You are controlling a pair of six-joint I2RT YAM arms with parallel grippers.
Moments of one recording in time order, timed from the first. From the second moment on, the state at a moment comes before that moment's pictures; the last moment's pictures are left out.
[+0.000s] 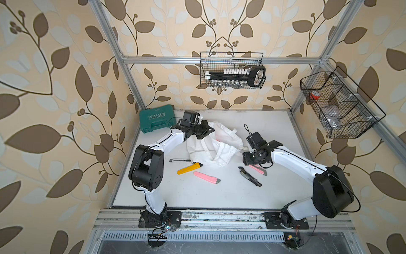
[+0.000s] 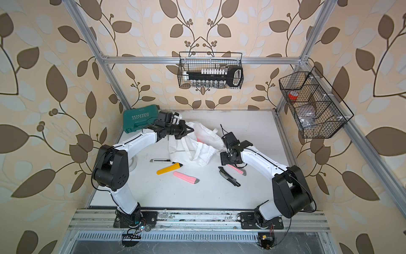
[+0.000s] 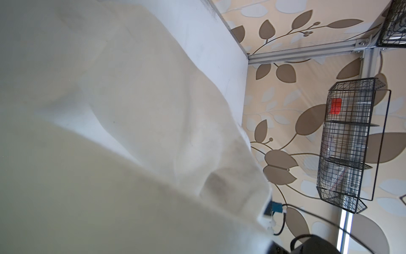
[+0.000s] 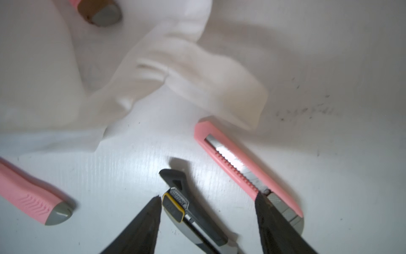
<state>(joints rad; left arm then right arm) -0.32 1.78 1.32 -0.19 0.65 -0.95 0.49 1.46 0.97 -0.75 0.06 0.39</state>
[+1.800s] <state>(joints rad) -0.32 1.78 1.32 -0.19 0.65 -0.95 0.72 1.50 1.49 -1.00 0.06 0.33</state>
